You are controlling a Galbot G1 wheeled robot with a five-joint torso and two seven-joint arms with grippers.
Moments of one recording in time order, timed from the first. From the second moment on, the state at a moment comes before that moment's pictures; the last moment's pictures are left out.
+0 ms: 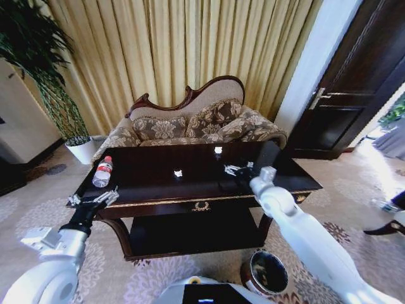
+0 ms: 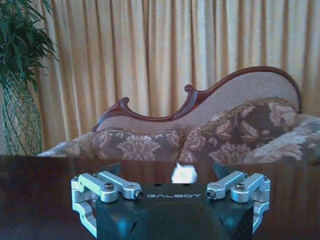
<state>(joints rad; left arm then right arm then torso) 1.86 -1.18 -1.00 -2.50 -0.66 0.22 -0.15 -0.71 0.95 0.10 1.77 0.82 -0.36 0.18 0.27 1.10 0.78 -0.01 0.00</state>
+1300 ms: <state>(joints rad) 1.84 -1.19 -1.00 -2.50 -0.69 0.21 -0.15 -0.42 1.17 -0.01 1.33 0.70 -0.49 0.25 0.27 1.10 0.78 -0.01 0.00</state>
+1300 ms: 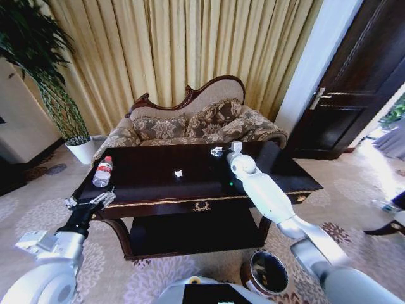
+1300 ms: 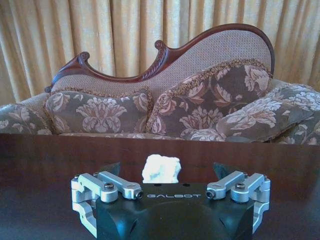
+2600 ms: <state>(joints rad) 1.84 -1.18 -1.02 -2.50 -0.71 0.20 -0.15 -0.55 1.02 0.07 1.67 0.73 -0.41 0.37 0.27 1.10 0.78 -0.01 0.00</state>
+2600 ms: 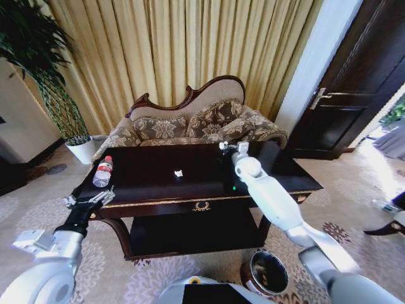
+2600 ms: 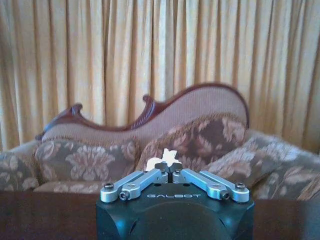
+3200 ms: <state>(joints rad) 1.82 -1.15 -1.00 -2.49 -0.71 0.19 -0.13 -1.06 0.91 0.40 2.07 0.71 -0.33 0.42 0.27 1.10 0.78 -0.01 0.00</state>
